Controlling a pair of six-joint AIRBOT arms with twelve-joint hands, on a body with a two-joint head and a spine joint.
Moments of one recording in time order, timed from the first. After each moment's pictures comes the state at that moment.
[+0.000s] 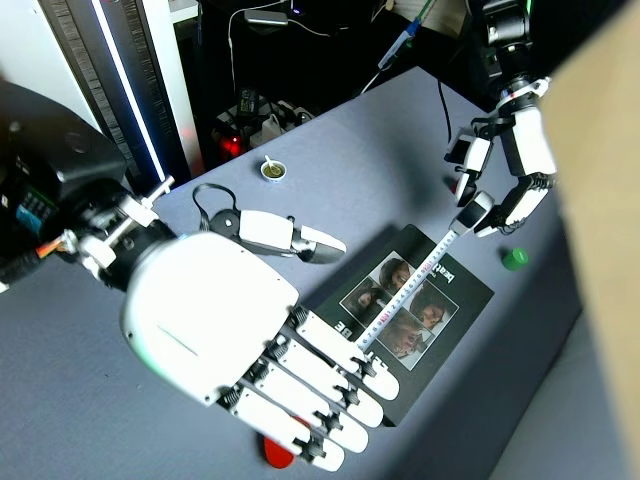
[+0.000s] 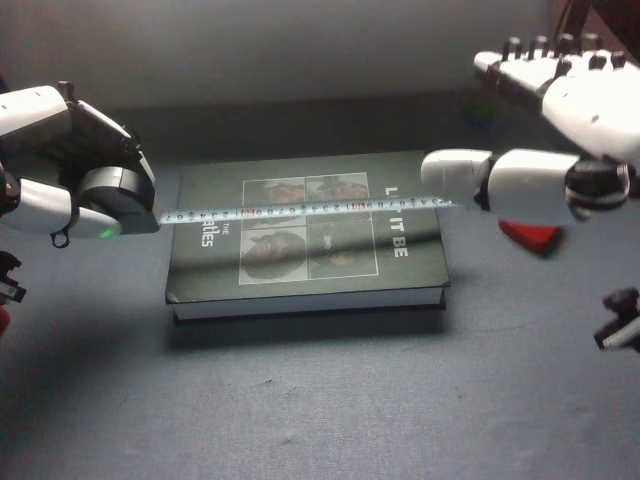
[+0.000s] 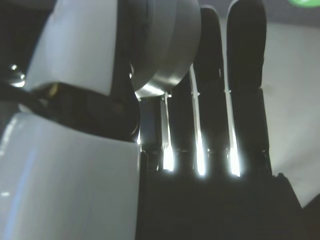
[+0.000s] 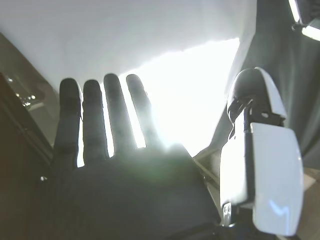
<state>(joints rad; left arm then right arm) 0.79 -0.94 1.38 0.22 -0.51 0.11 -0.37 -0.94 0.71 1.19 0.78 -1.92</state>
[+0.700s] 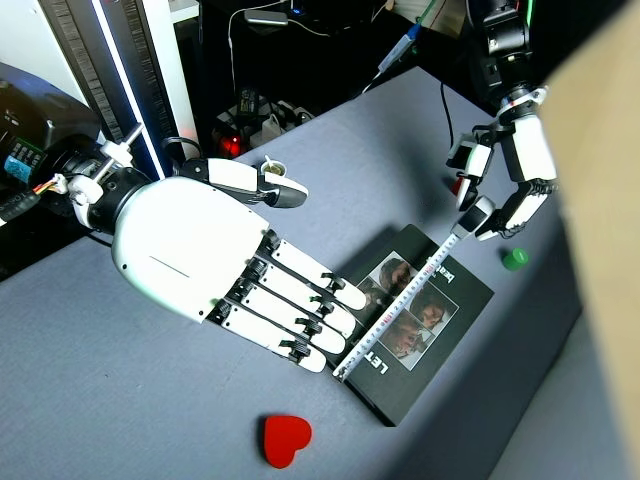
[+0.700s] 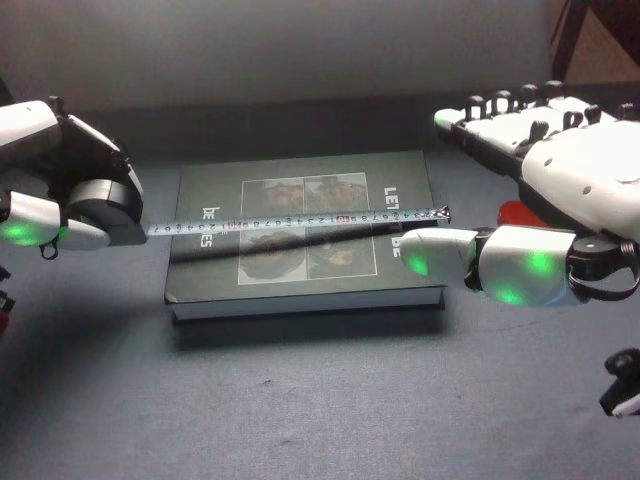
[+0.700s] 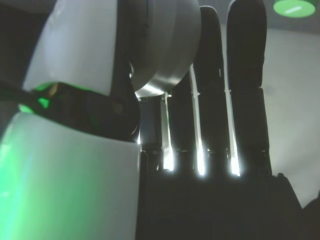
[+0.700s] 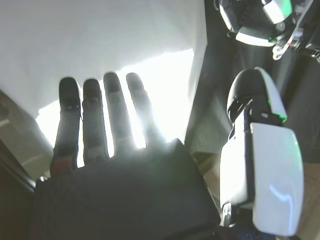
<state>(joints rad) 0.85 -0.96 1.43 0.22 -0.54 0.07 -0.45 -0.89 0.60 1.00 0.77 -1.81</state>
